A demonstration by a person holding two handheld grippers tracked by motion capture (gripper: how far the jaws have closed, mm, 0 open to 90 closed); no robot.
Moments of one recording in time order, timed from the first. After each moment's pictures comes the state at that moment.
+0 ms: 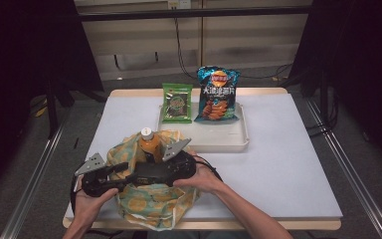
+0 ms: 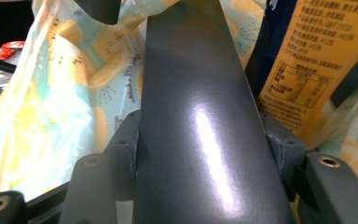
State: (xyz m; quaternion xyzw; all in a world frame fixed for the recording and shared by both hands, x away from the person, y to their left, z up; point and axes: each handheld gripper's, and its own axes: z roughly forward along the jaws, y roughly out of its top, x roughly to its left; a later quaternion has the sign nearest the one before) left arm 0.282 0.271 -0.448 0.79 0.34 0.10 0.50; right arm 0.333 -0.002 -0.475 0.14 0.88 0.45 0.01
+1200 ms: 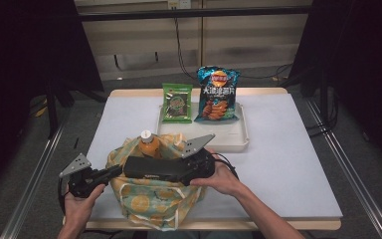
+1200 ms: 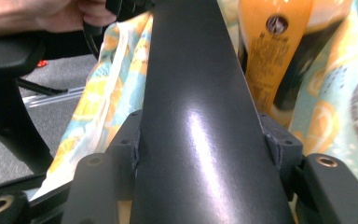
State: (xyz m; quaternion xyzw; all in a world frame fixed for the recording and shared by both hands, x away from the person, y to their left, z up) left arm 0.274 0.300 -0.444 0.76 0.39 0.12 0.51; right arm 0.308 -0.049 -0.429 0.14 0.86 0.49 0.01
